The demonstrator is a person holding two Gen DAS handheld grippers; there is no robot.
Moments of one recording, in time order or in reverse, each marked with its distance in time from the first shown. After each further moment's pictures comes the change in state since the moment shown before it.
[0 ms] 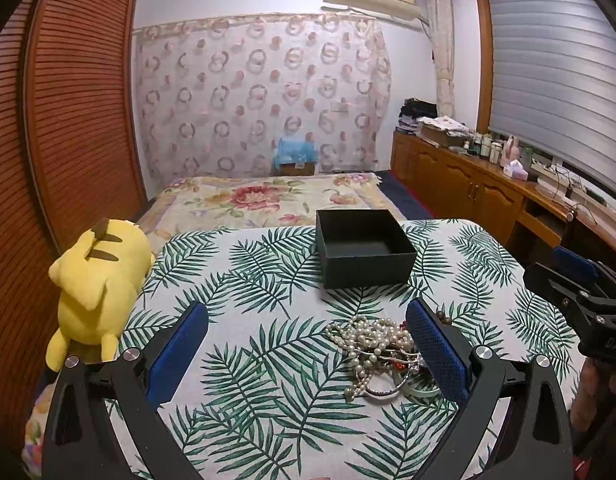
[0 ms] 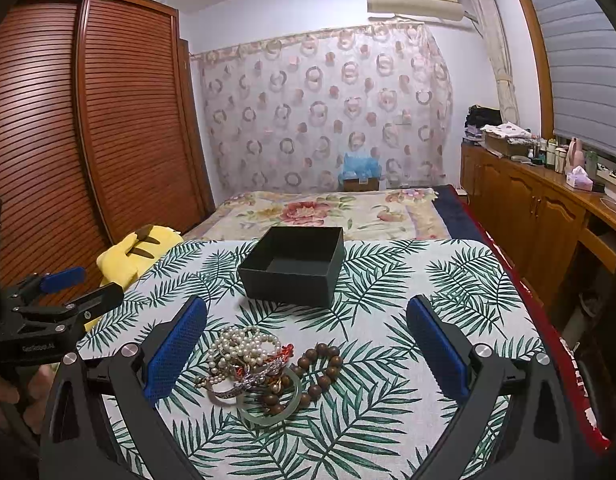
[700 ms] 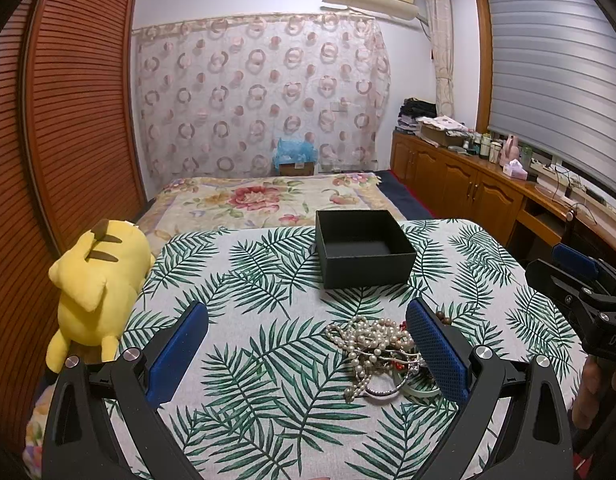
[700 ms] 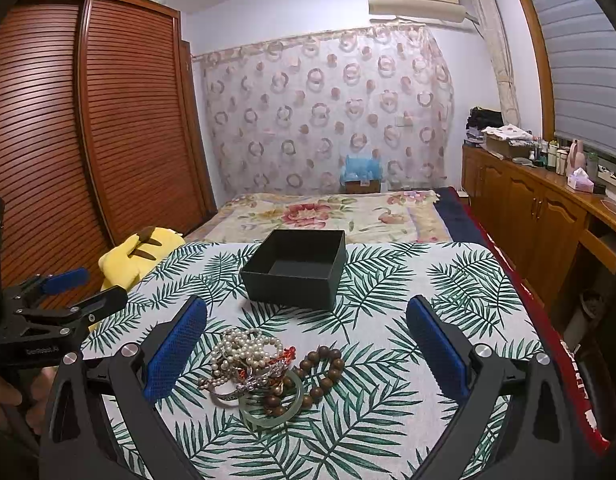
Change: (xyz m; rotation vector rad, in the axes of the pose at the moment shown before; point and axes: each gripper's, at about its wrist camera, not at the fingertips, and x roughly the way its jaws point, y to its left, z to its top) left arm 0.000 -0.002 0.000 0.003 -0.001 0.001; right arm -0.003 0.006 0.004 -0.002 -0.001 0.000
